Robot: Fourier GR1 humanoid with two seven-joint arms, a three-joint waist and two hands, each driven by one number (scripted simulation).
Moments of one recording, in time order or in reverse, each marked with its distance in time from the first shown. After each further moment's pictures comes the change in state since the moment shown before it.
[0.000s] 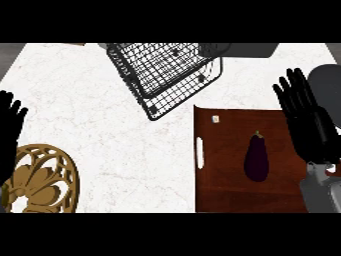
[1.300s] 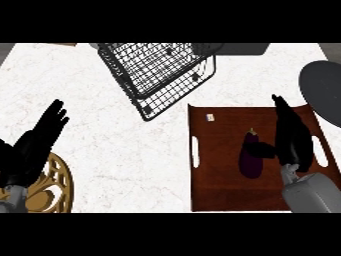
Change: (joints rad) left arm -0.028 -0.008 -0.138 0.088 -0.030 -0.225 0.011; right arm -0.055 -0.147 0.330 0.154 1.118 -0.245 0.705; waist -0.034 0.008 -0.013
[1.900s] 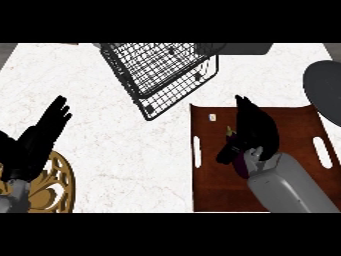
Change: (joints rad) left arm -0.036 -0.014 0.008 0.030 -0.005 -0.025 0.009; right arm -0.210 0.134 0.091 -0.084 -0.078 0.508 0.410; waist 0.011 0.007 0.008
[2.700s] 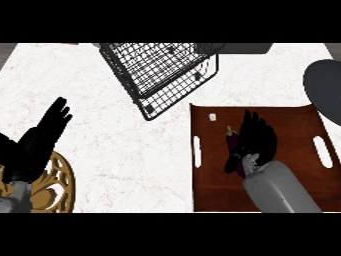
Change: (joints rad) left arm 0.014 -0.036 0.029 0.002 -0.032 -0.024 -0.007; right arm 0.094 0.076 -0.066 0.160 0.183 0.018 -0.032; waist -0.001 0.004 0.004
